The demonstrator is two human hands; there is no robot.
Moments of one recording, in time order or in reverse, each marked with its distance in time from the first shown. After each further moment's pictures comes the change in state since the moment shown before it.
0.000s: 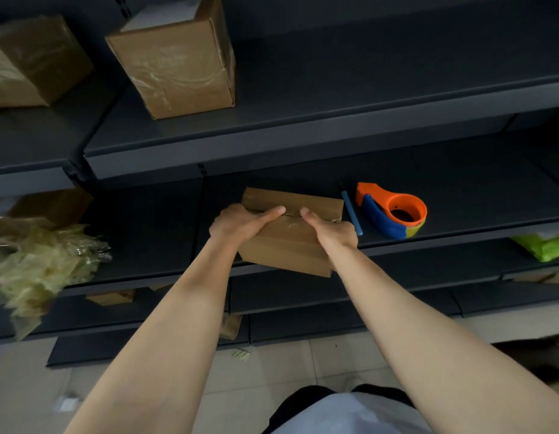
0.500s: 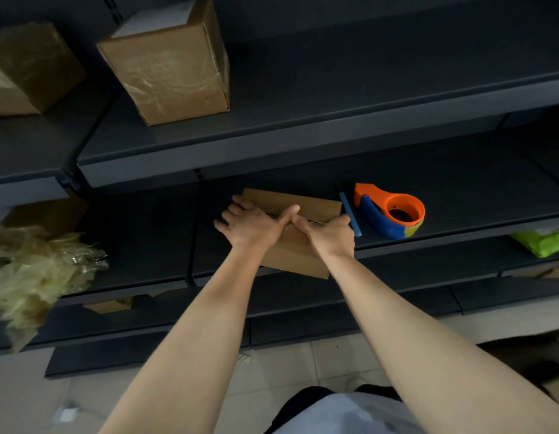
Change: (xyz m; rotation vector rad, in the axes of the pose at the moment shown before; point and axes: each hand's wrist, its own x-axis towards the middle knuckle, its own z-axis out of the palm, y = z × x) left_hand -0.018 0.029 0.019 0.241 0.157 -0.011; right_hand -0.005 0.003 0.003 -0.196 0.072 -0.241
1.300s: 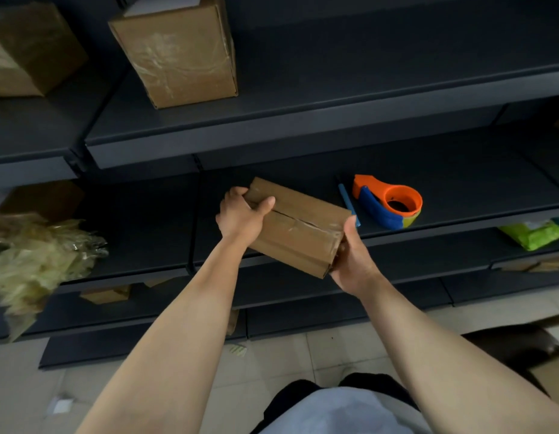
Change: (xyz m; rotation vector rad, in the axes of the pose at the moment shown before) left_hand 0.003 -0.036 0.003 -0.583 0.144 0.188; right_hand -0.002 0.073 -0.016 0.912 -0.566 0.091
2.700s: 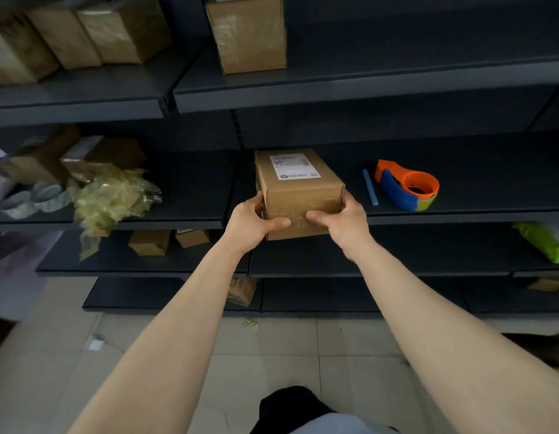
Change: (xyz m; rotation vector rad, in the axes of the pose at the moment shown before) left_hand -0.130 -0.031 -0.064 -0.376 -0.272 -0.023; right_hand -0.066 0.005 0.057 -0.764 0.114 -0.339
